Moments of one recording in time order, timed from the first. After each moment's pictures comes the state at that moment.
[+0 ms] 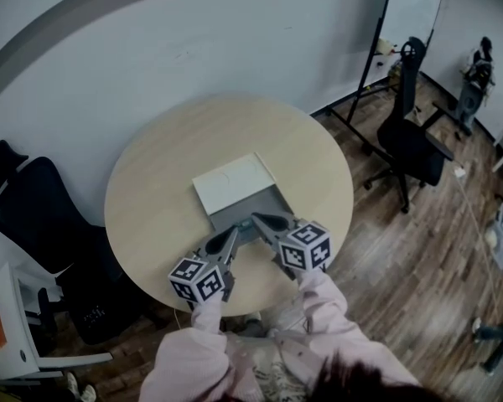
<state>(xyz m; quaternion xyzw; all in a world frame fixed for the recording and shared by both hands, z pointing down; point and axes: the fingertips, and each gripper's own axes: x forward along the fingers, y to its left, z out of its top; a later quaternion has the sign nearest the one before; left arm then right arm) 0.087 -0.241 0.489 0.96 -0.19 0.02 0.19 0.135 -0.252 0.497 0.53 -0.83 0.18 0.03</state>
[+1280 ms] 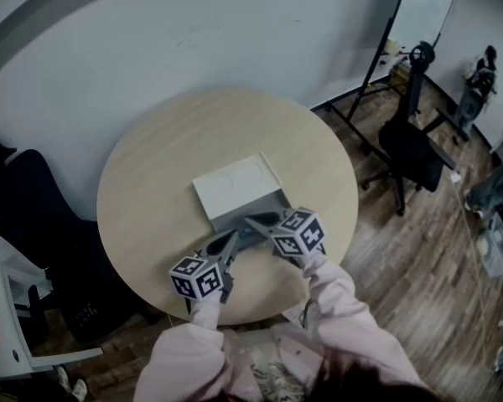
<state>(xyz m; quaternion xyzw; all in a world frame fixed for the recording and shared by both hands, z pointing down) 0.093 -0.274 0.543 0.94 -0.18 0.04 0.27 0.125 -0.299 0.550 0.43 -0.86 0.22 0.17</state>
